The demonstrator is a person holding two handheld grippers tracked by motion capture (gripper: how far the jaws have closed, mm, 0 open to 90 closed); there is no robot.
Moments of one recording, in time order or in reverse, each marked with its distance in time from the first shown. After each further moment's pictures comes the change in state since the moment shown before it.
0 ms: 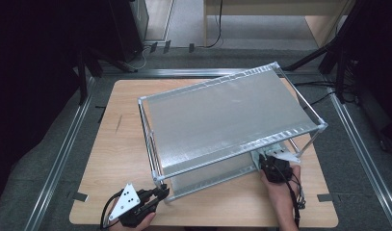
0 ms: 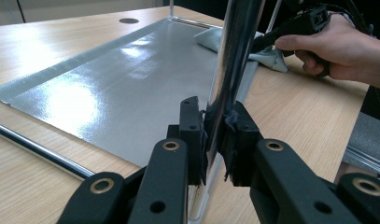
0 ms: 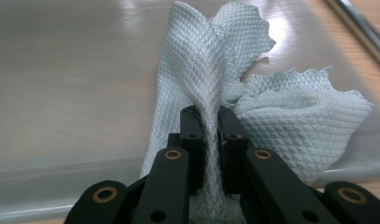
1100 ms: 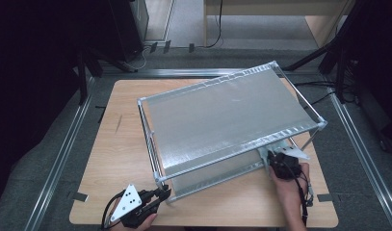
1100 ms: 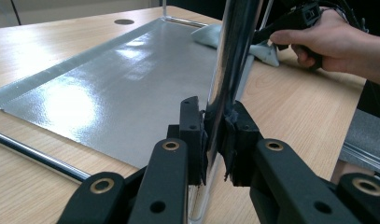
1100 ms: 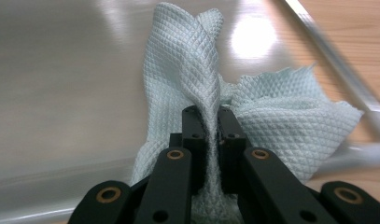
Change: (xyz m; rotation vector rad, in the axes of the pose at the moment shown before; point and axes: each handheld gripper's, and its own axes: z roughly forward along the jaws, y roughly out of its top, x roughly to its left) left arm -0.003 0.001 0.002 0.003 -0.010 0.017; right arm -0.038 0.004 0.003 -0.021 -0.045 0.027
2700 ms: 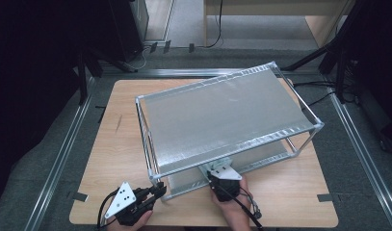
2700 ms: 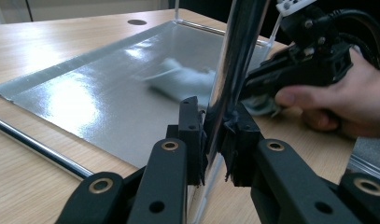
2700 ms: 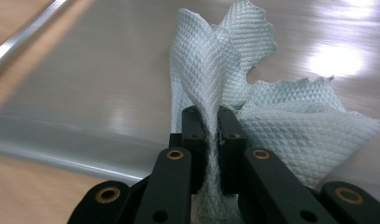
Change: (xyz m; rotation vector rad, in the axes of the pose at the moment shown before) left arm 0.009 0.000 -0.005 -0.015 0.020 -0.046; right arm 0.188 -0.028 -0.014 -0.003 0.304 -0.237
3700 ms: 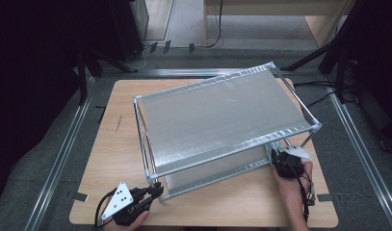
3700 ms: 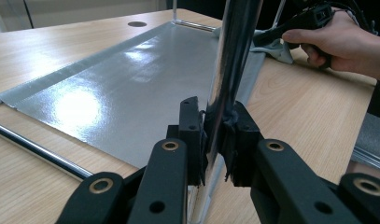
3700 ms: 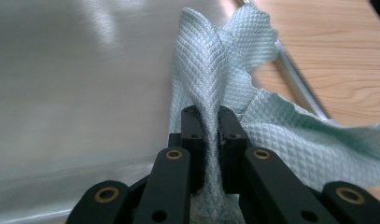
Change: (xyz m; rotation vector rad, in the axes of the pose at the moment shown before) left arm 0.006 -0.001 -0.007 0.004 0.003 0.044; right arm -0.181 -0.016 -0.043 -0.011 -0.339 0.237
